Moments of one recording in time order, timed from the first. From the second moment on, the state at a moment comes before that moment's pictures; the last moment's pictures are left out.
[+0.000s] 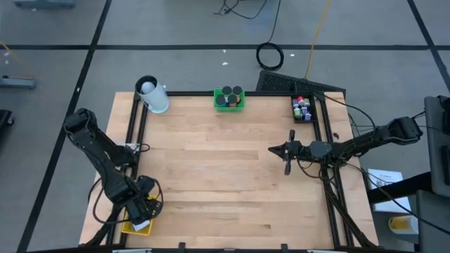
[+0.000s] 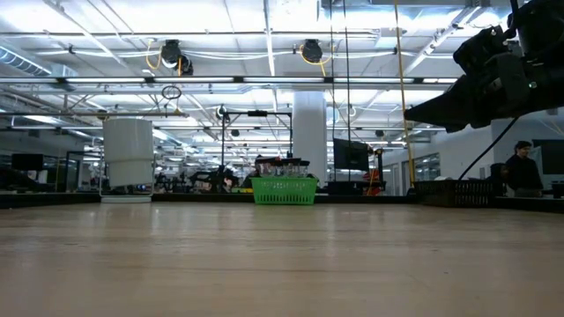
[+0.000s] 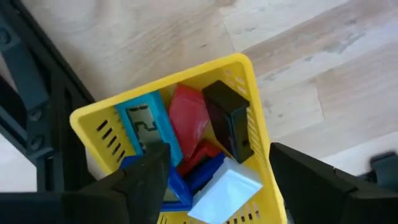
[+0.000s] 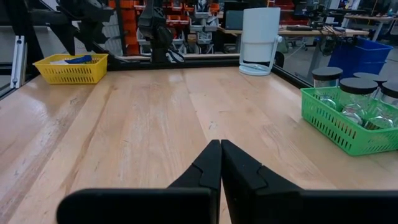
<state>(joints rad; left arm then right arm) -0.94 1.35 0.93 -1.05 0.11 -2.09 0.15 0.89 0.02 0.75 0.34 0.04</state>
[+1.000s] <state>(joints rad) -0.93 1.42 1.01 -1.13 -0.21 -1.92 0.15 0.89 0.02 0.75 0.34 0.04</state>
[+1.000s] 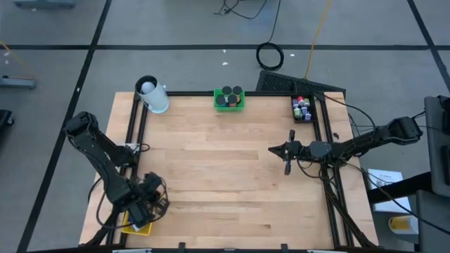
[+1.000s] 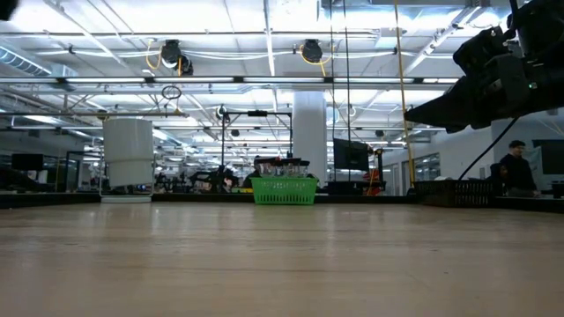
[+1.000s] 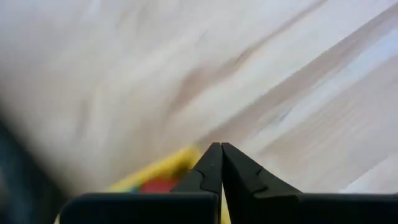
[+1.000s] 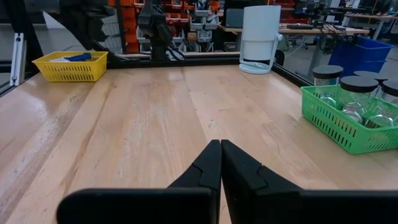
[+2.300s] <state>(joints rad) 0.04 0.89 0.10 0.73 -0.20 -0.05 -0.12 0.47 0.16 0.01 0.15 -0.07</state>
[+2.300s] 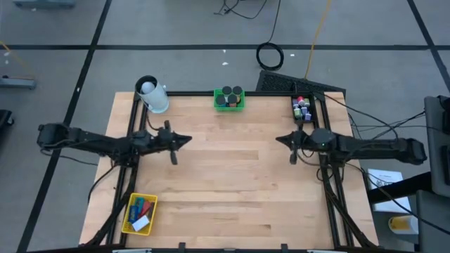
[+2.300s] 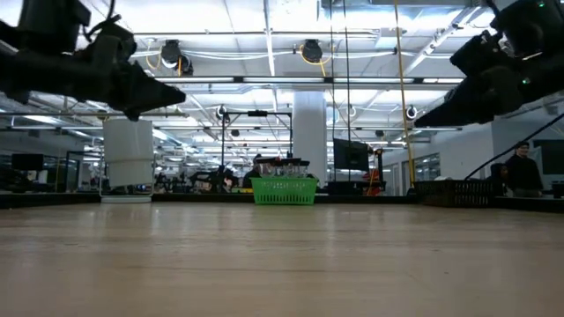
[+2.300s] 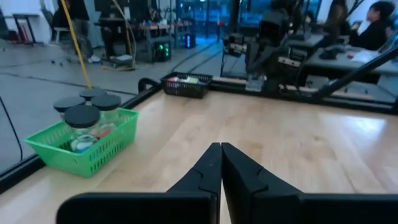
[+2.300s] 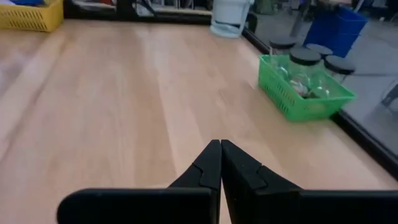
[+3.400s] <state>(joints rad) 0.06 0.14 0.02 0.20 -0.23 0.00 -0.23 0.01 0.02 0.03 0.06 0.01</state>
